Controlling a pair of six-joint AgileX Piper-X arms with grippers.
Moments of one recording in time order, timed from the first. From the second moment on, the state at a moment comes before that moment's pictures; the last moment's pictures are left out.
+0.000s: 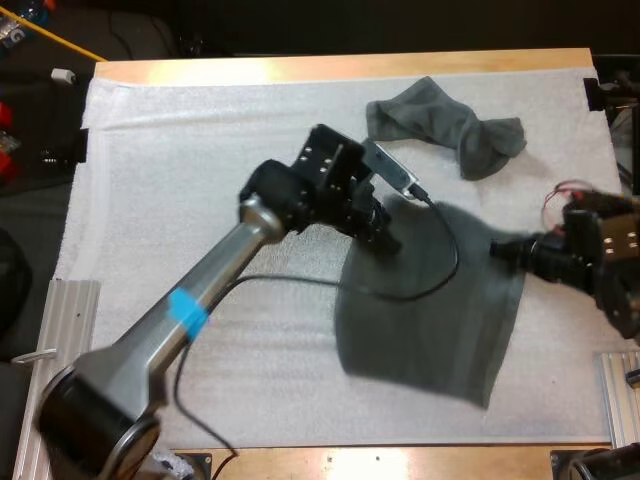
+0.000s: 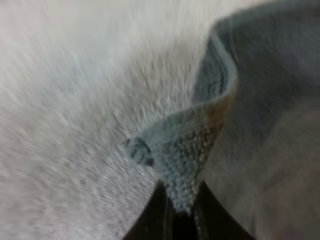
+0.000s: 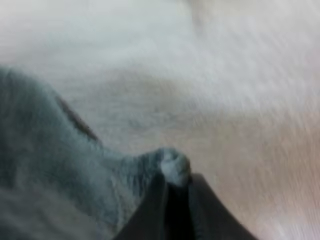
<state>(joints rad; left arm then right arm) -0.60 1.61 -1.42 0.89 0.30 -1.64 0.23 1.05 -0.86 0.80 -0.06 -1.51</state>
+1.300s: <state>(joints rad) -0.66 1.20 -1.11 1.09 -0.01 -1.67 0.61 1.15 -1.12 1.09 -0.07 -1.54</state>
